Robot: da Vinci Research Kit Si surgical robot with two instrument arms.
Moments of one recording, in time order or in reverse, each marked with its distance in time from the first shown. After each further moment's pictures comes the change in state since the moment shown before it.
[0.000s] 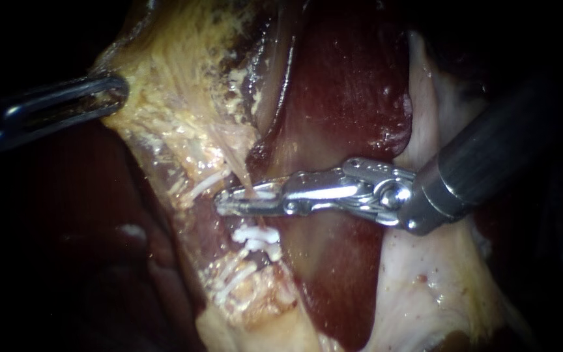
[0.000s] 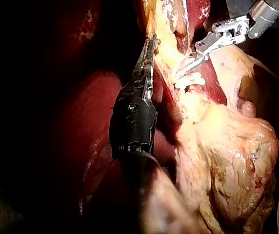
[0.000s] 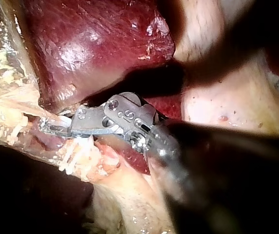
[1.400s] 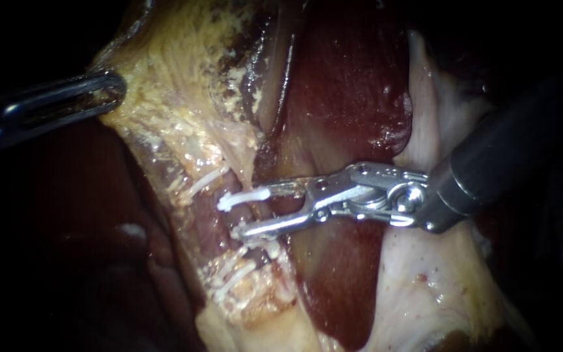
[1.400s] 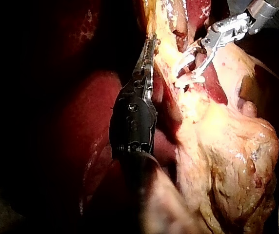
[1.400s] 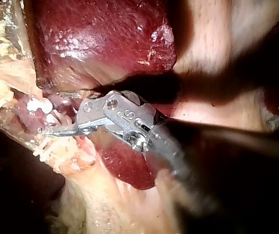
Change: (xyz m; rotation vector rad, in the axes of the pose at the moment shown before) right arm 0.000 0.002 -0.001 -0.049 0.017 -0.203; left arm 0.000 0.000 0.000 -0.003 -0.001 0.000
